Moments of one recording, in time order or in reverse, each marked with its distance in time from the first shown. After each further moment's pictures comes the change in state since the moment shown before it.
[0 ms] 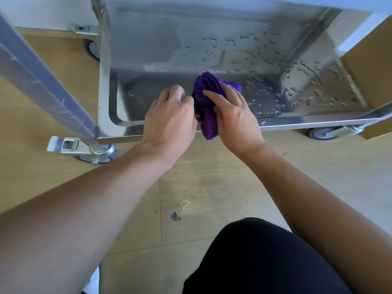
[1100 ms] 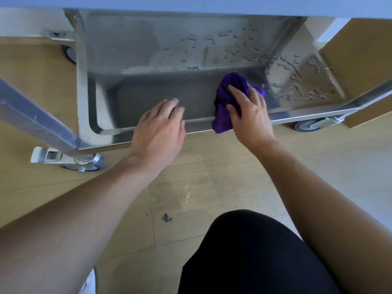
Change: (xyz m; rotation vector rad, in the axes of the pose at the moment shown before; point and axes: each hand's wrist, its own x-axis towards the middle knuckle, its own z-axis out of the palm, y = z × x) left_hand -0.009 0.001 0.022 0.017 -0.085 0.121; right_hand -0.012 0.052 -0.029 -0.014 -0.008 0.299
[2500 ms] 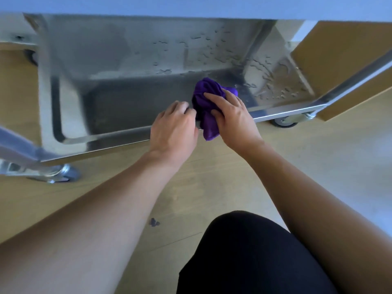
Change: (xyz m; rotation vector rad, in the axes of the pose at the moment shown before) left_hand 0.030 0.060 0.012 -0.116 0.006 0.021; right_hand -0.008 0.015 -0.007 0.028 0.008 -0.081
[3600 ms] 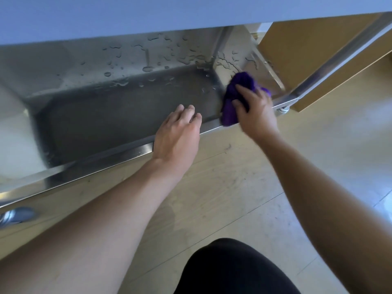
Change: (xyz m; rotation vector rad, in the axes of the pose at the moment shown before) left_hand 0.042 0.053 0.052 0.001 -0.020 0.154; right_hand 0.015 0.117 -0.045 -0.114 0.126 0.339
